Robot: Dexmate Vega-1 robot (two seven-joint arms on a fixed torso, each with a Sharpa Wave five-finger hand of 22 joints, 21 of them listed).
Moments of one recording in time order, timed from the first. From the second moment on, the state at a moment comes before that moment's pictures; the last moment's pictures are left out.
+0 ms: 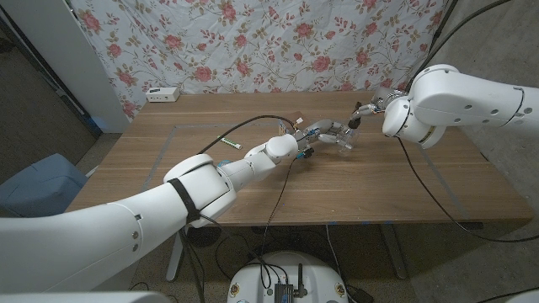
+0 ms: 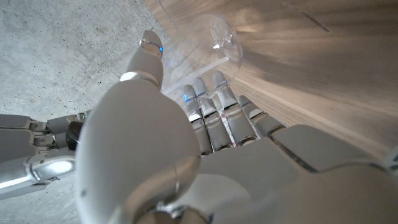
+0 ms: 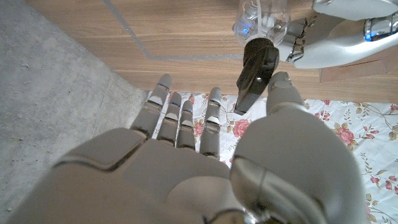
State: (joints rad) left arm 0.23 -0.09 0.93 -0.39 -0.13 -0.58 -0.18; left_hand 1.13 -0.04 0.33 -0.23 0.21 0.78 -0.05 0.23 0.23 0.78 -0.10 0.23 0.37 0.78 -0.08 0.19 0.17 0.24 -0.04 0.18 0.16; right arm 0.11 -1.13 -1.28 -2.36 1.26 -1.40 -1.12; right_hand 0.72 -0.04 0.29 -0.14 0.19 0.60 0.02 0.23 0.24 0.26 0.14 0.20 0.22 0.29 0.10 0.21 0.20 0.46 0.14 0.18 0.17
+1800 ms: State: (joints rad) left arm 0.21 -0.12 0.96 -0.38 -0.15 -0.51 -0.17; left_hand 1.13 -0.04 0.34 -0.23 0.21 0.78 -0.05 0.23 0.23 0.78 -0.10 0.23 0.38 0.78 -0.08 0.19 0.17 0.24 -0.04 0.18 0.16; right arm -0.43 -1.09 -0.74 -2.41 0.56 -1.33 -0.51; right_hand 0.99 0.02 0.41 -0.18 0.20 0.73 -0.20 0.30 0.24 0.28 0.05 0.20 0.22 0.28 0.03 0.21 0.21 0.46 0.11 0.18 0.17
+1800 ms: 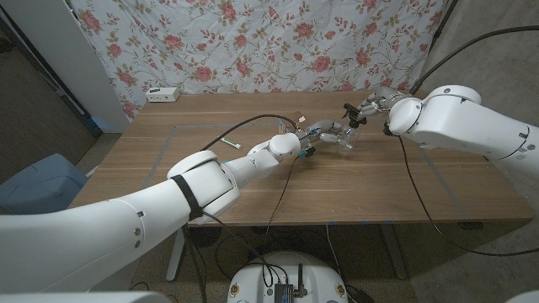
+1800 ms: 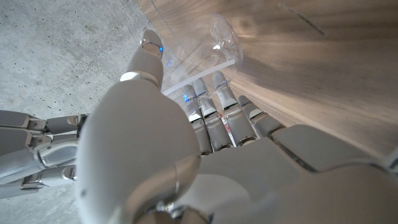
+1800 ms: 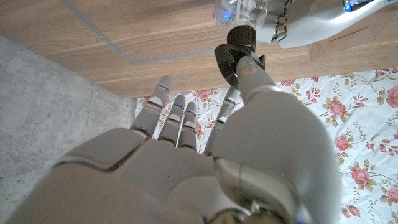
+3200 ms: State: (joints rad) left arm 0.21 -0.13 0.97 -0.37 -0.15 -0.48 -0.15; left_hand 1.13 -0.04 0.34 -0.23 0.21 0.78 -0.05 0.22 0.23 0.78 -0.10 0.23 0.38 0.78 -0.08 0.19 0.17 0.24 -0.04 0.18 0.16; right arm -0.64 -1.04 -0.55 -2.38 0.33 -1.20 -0.35; right_hand 1.13 0.05 0.42 -0.17 0.18 1.01 -0.22 0.40 0.22 0.37 -0.05 0.22 0.22 0.32 -0.03 0.24 0.22 0.46 0.07 0.19 0.17
